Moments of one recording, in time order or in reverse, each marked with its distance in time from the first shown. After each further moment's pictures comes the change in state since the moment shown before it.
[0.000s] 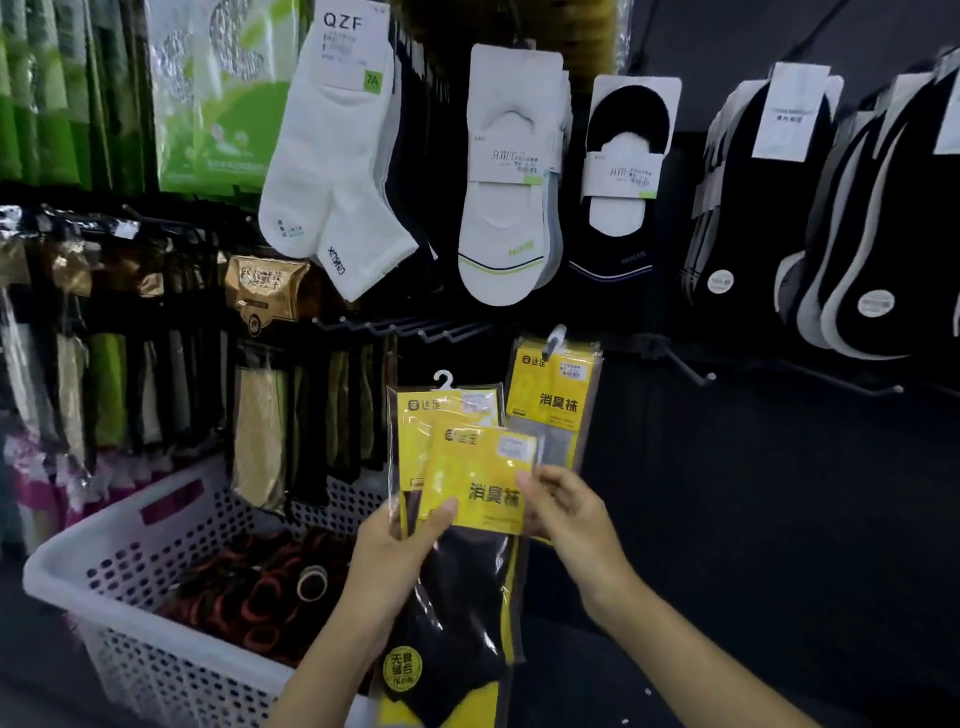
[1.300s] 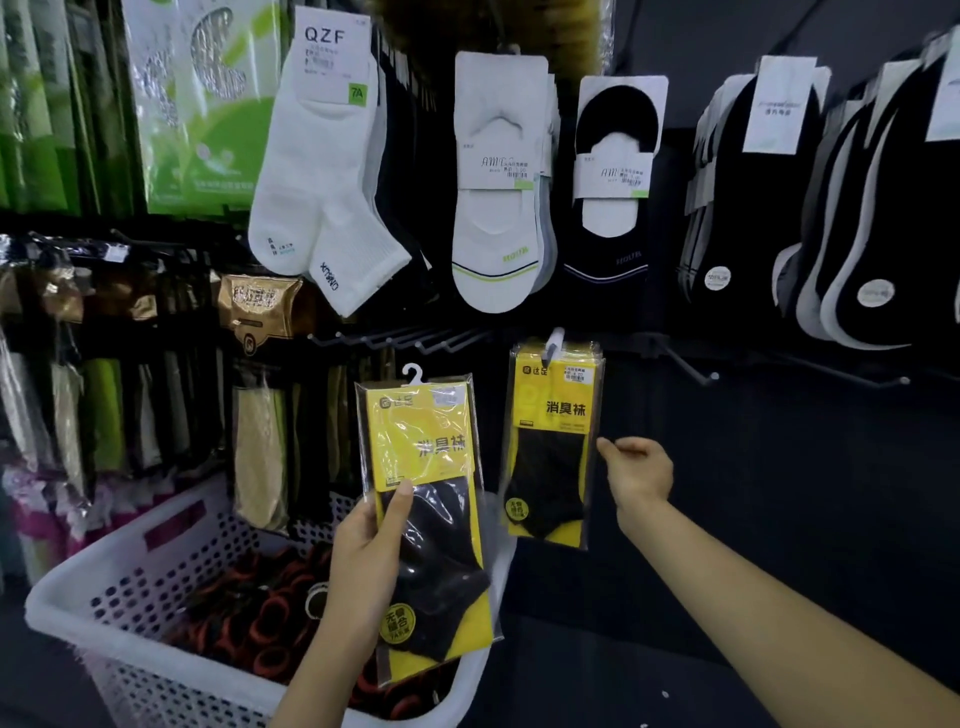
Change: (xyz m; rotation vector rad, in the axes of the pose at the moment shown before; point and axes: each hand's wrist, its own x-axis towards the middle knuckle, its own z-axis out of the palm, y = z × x) left_hand 0.014 0.002 -0.018 0.064 0.132 0.158; right_hand 0.093 0.010 -0.048 -0.099 0.704 0.150
